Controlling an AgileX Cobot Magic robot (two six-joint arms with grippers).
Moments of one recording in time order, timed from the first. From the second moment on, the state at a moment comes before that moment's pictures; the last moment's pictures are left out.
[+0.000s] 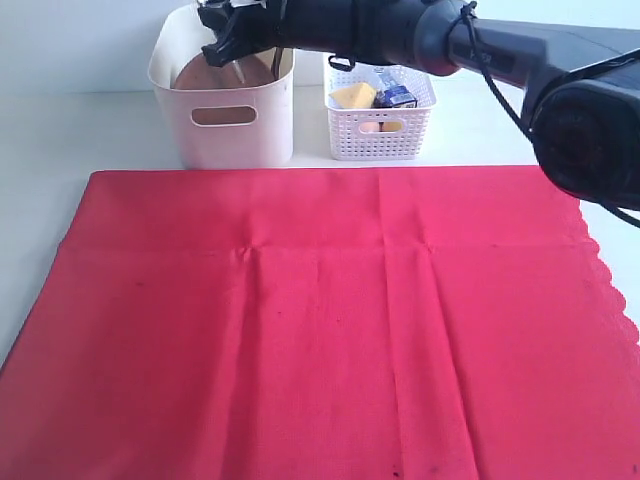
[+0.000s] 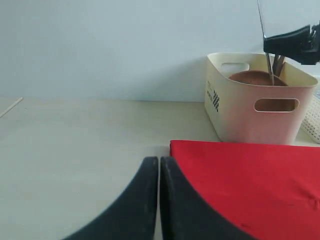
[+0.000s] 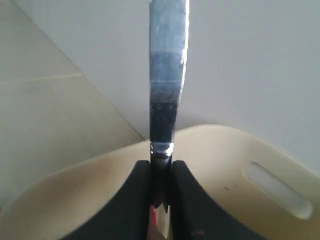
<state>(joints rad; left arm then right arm) -0.03 0.01 0.00 0.02 0.20 -0.03 0.60 2.52 -2.15 1.73 0.48 -1.94</state>
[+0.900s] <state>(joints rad) -0.03 0.01 0.00 0.02 0.20 -0.03 0.59 2.21 -2.15 0.72 0.74 -0.75</state>
